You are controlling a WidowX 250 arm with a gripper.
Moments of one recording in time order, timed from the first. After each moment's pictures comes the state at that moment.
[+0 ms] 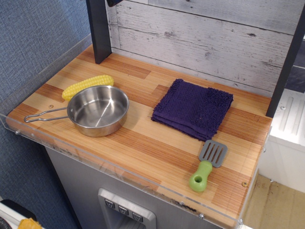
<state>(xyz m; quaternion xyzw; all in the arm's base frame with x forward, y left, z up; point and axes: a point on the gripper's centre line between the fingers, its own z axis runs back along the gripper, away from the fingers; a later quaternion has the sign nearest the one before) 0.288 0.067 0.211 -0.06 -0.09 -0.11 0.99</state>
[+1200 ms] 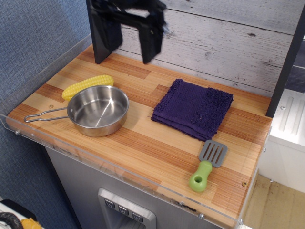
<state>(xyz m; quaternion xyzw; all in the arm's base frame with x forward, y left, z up) 0.281 0.014 0.155 -0.01 -0.09 -0.04 1.00</state>
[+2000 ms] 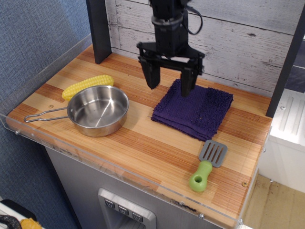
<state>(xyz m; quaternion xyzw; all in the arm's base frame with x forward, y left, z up) 0.341 -0.005 0.062 -0.05 -0.03 -0.01 1.00</state>
